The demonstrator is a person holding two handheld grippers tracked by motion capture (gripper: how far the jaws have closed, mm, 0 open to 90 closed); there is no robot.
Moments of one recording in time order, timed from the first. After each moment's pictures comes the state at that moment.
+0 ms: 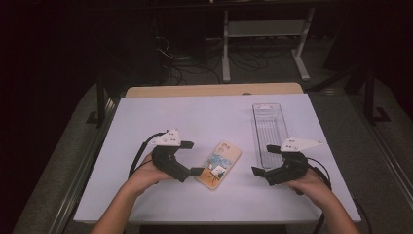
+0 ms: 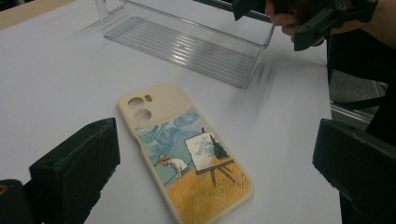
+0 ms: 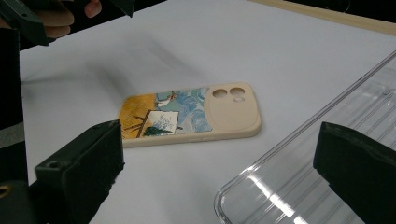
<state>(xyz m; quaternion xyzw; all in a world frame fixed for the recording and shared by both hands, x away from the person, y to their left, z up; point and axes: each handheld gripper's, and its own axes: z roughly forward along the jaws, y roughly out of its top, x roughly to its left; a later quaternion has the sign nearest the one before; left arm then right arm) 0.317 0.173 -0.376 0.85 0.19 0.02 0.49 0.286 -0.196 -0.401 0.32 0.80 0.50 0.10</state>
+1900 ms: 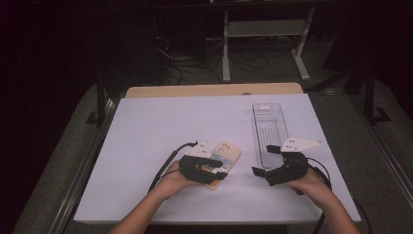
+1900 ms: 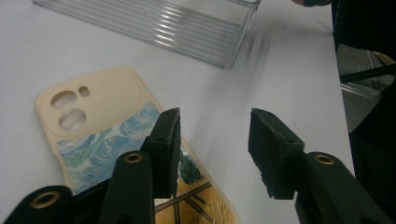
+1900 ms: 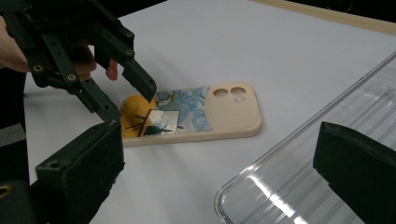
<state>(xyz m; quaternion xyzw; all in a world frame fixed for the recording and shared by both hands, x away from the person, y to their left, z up) 0.310 0.110 -0.417 0.88 0.16 0.00 0.45 0.286 -0.197 -0.401 0.32 0.80 0.50 0.10</state>
